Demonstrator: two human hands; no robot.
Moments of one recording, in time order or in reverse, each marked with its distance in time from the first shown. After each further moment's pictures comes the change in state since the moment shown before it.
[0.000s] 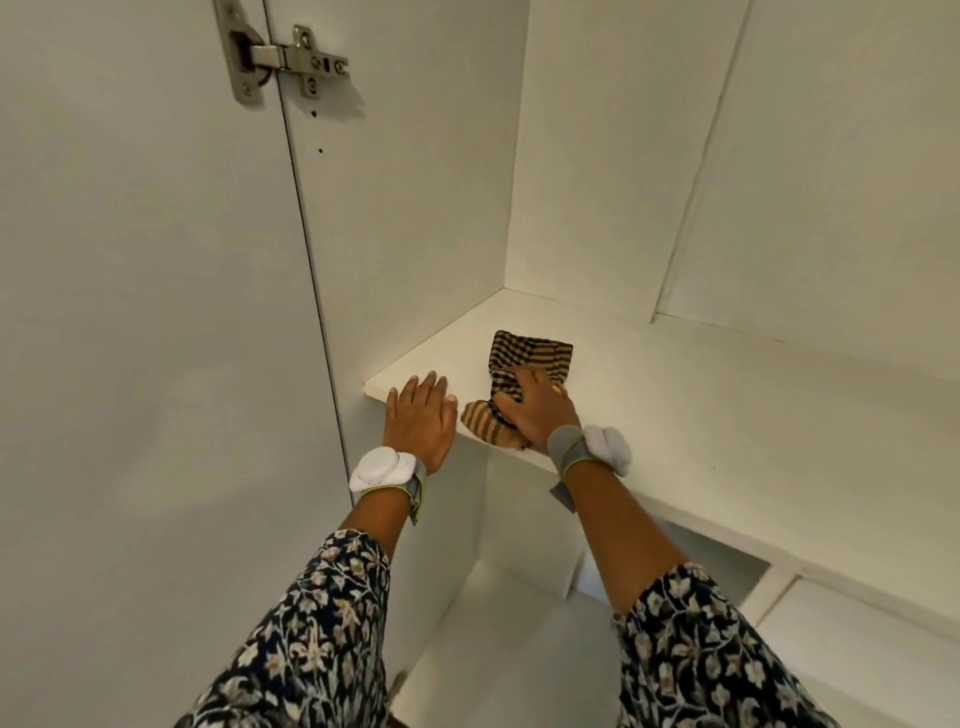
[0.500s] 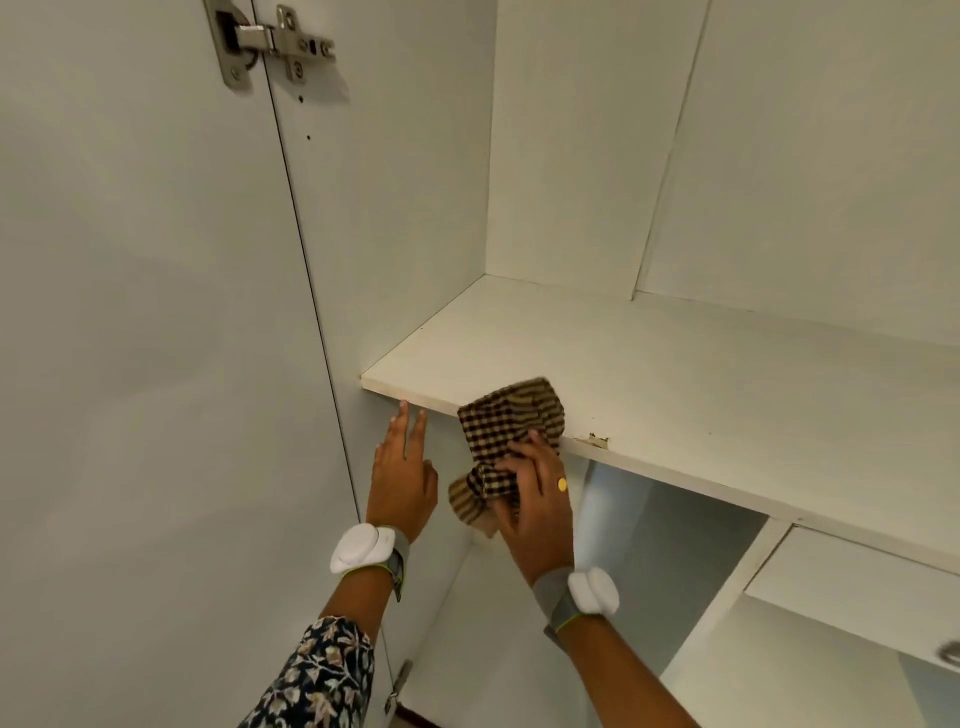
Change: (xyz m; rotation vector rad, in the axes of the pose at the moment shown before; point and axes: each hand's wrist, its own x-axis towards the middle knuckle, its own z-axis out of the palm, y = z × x) left_hand -0.065 -0.054 0.038 -0.221 0.118 0.160; right_hand -0.124 0.008 0.100 0.121 0.673 -0.298
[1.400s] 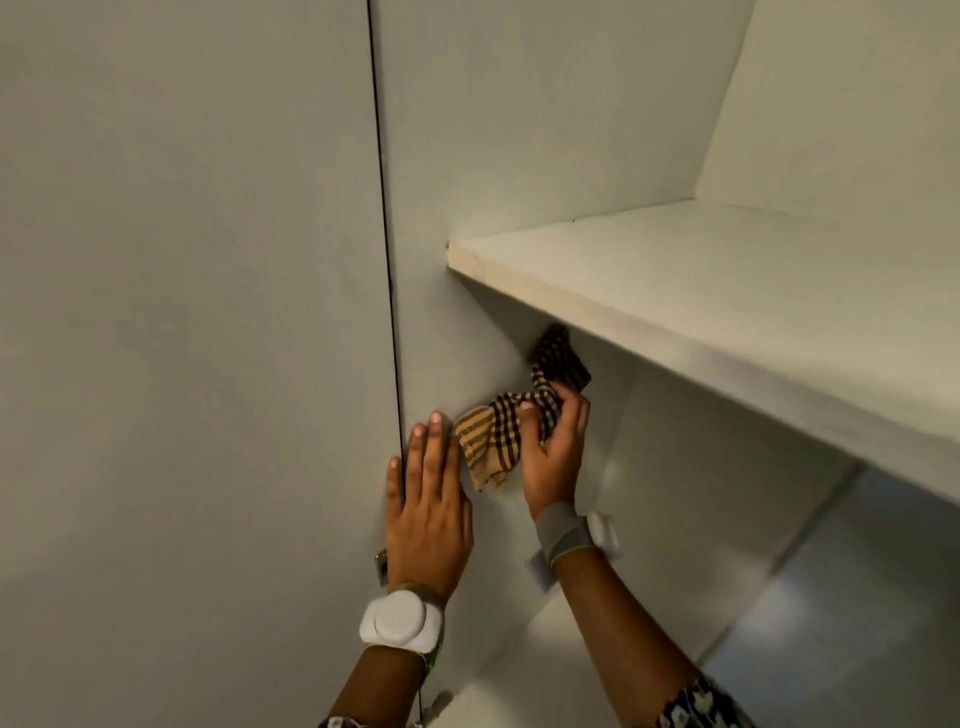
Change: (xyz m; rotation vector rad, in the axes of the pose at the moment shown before) left_hand -0.035 -0.127 0.152 0.710 0.438 -0.211; right_hand 0.012 0.096 0.261 0.770 -0.136 0.289
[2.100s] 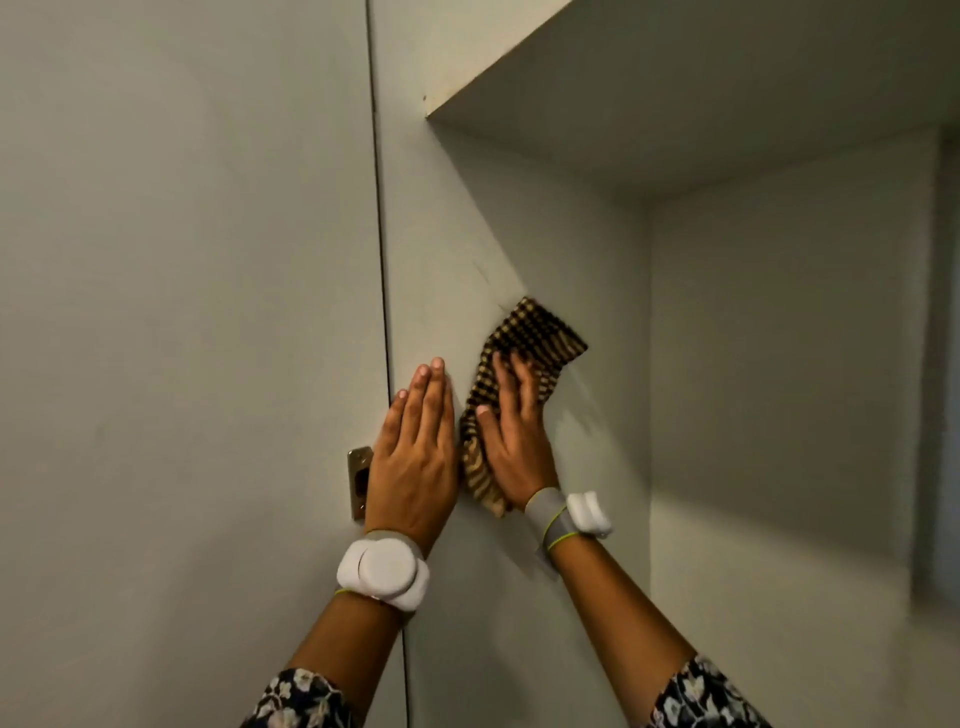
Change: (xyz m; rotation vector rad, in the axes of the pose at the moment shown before) left_hand -0.043 -0.033 0.109 0.283 0.500 0.261; right_hand -0.037 0.153 0.041 -0.175 -0.109 -0.642
